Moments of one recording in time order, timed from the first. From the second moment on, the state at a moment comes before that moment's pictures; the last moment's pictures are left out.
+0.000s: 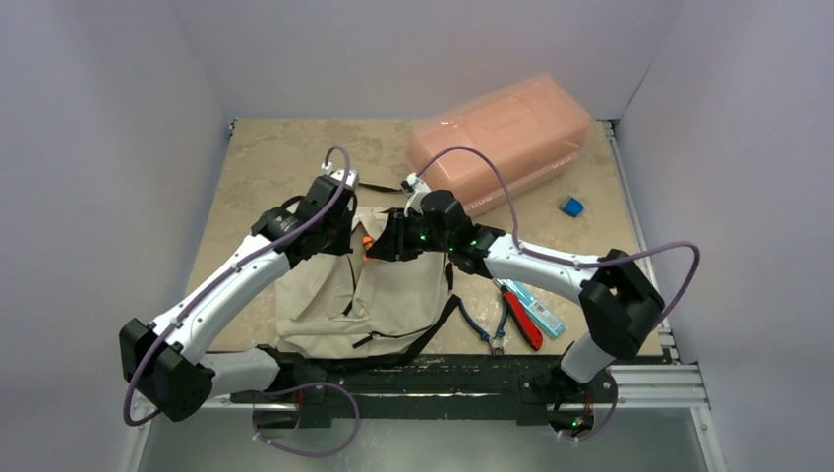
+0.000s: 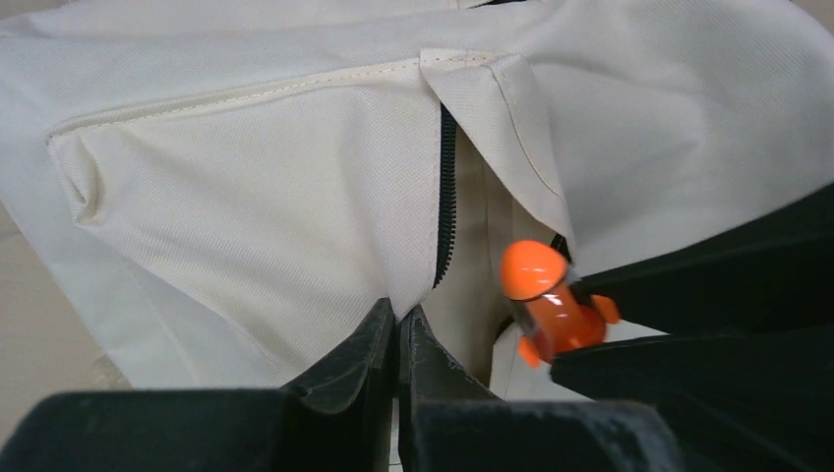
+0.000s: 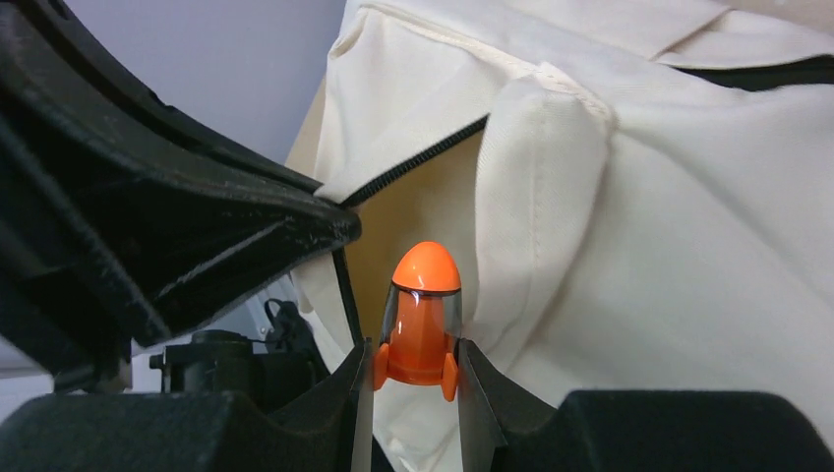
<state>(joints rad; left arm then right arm) -0.58 1.25 1.15 -0.85 -0.25 -0.38 0.84 1.56 1.04 0.09 -0.28 0.70</state>
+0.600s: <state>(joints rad) -0.57 1.13 1.08 -0.82 -0.14 -0.29 0.91 1.58 1.06 0.16 -0.24 0.63</state>
